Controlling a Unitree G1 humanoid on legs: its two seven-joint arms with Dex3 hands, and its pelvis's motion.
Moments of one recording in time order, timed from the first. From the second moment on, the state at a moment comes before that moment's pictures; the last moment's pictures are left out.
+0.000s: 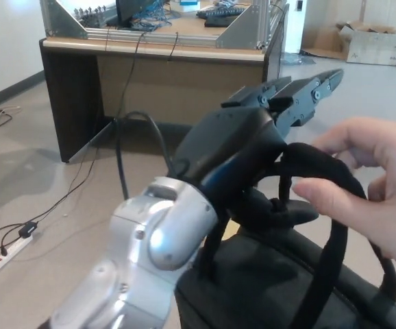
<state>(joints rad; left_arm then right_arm) -0.89 0.28 -0.49 -0.30 0.57 0.39 -0.19 -0.28 -0.31 0.13 1.03 -0.28 -0.59 -0.16</state>
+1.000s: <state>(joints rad) -0.89 0.07 -0.39 0.13 0.57 0.06 0.25 -0.28 -0.29 0.13 1.03 -0.27 -0.59 -0.15</state>
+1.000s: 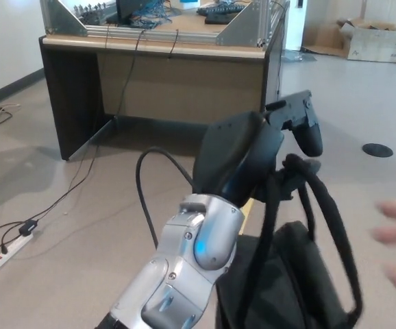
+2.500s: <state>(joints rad) -0.20 0.33 0.31 -0.09 0.37 -0.54 0.44 -0.24 -0.33 0.14 1.03 -0.28 -0.59 -0.12</state>
